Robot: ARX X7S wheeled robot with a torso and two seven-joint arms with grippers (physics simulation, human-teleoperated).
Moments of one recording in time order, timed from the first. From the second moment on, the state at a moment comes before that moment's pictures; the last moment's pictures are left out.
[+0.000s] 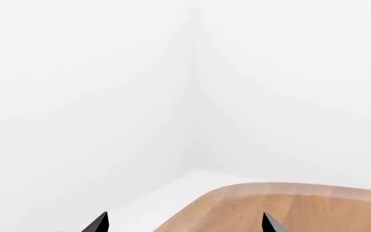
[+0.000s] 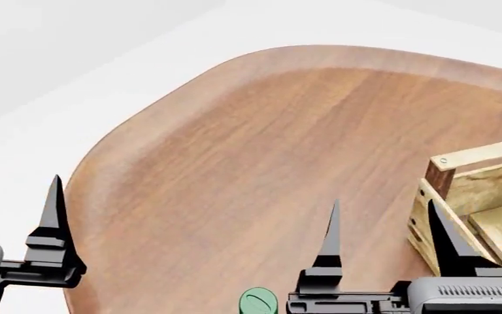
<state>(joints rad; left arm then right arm) -0.20 -0.24 0.09 0.60 -0.25 -0.48 -0.20 0.10 0.30 -0.05 -0.59 0.35 0.35 0.19</state>
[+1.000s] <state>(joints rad) -0.19 -0.27 0.10 0.58 -0.27 -0.46 -0.22 0.03 0.42 -0.26 -0.44 0.48 0.44 -0.11</state>
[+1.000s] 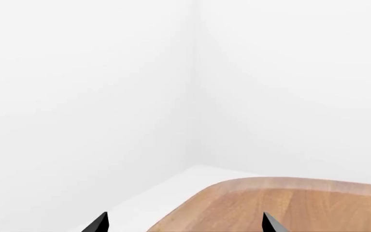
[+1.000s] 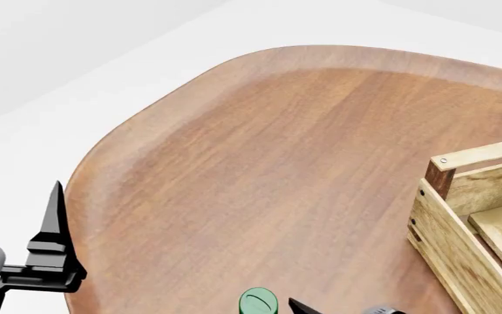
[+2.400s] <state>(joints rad) -0.19 -0.29 0.12 0.57 -0.29 -0.44 -0.25 0.24 0.29 -0.40 0.13 0.34 0.27 -0.20</state>
